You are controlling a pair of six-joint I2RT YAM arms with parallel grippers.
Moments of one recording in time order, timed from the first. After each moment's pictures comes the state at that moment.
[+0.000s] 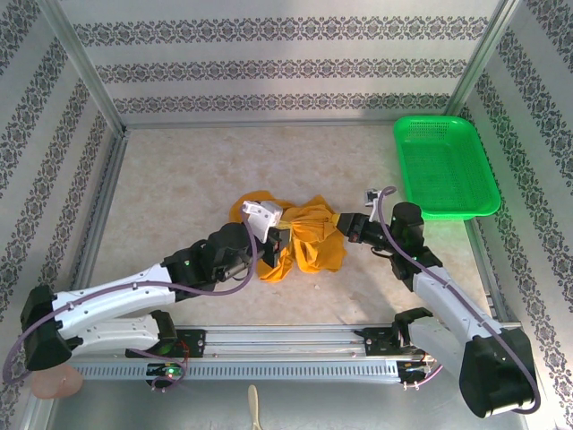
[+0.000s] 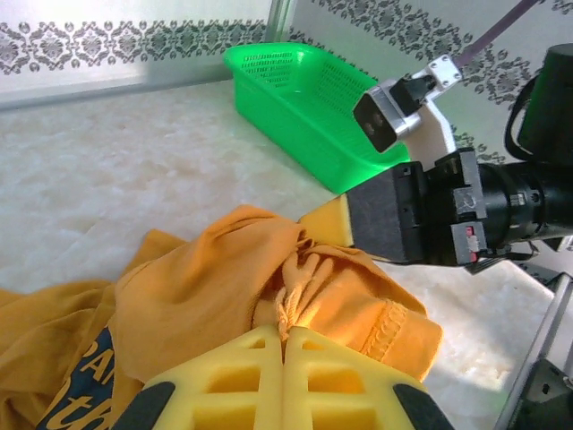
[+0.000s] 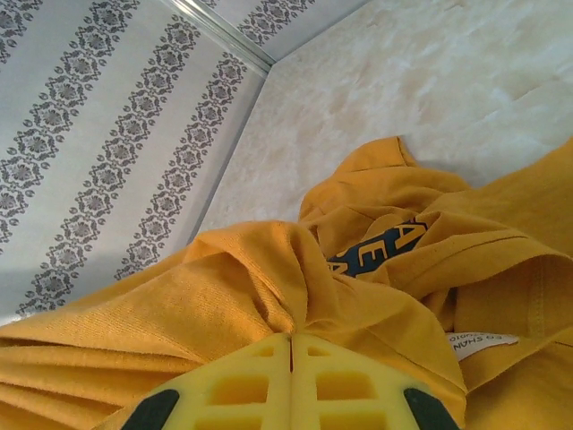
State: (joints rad) left arm -1.05 1.05 0.80 -0.05 -0.24 -0.34; right arm 0.21 0.94 0.41 0.20 -0.71 0.70
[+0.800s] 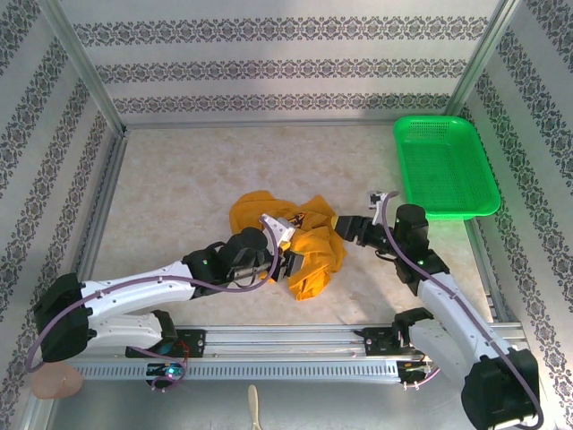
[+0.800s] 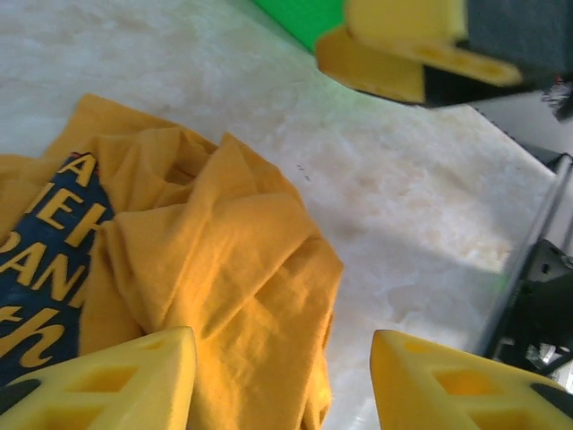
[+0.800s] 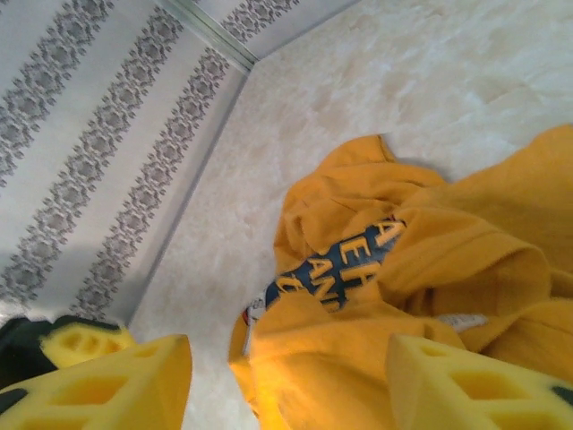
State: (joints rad) left arm -1.01 1.19 0.73 -0.06 -0.06 -0.38; right arm 0.23 0.81 0.42 0.01 -0.66 0.63
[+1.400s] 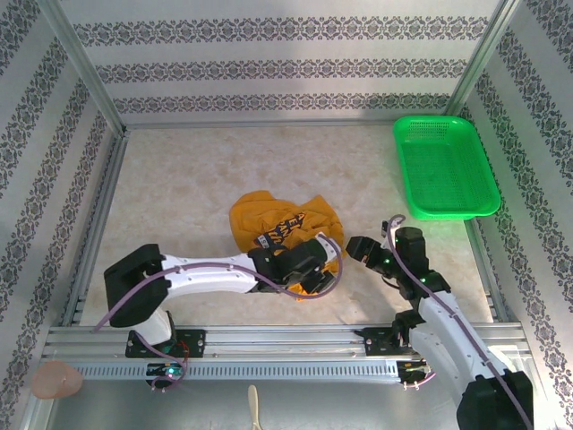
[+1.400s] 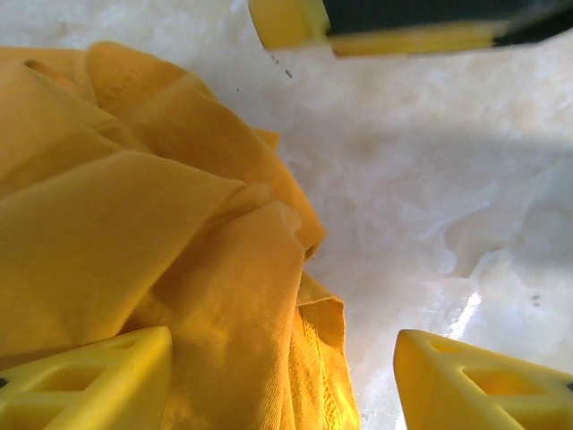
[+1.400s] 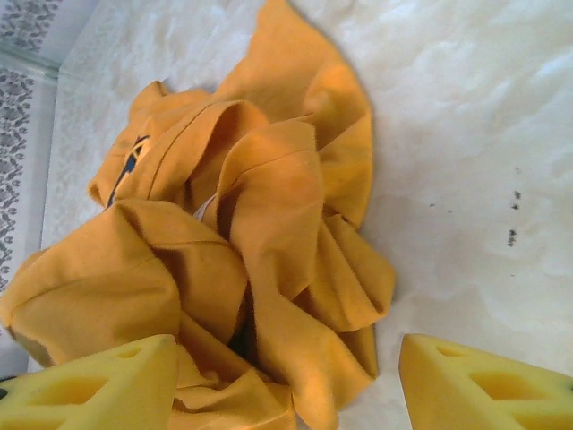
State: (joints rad) left arm -1.17 1.66 1.04 -0.21 -0.19 -0.21; right arm 0.16 0.70 0.28 -0.26 -0.44 0.72
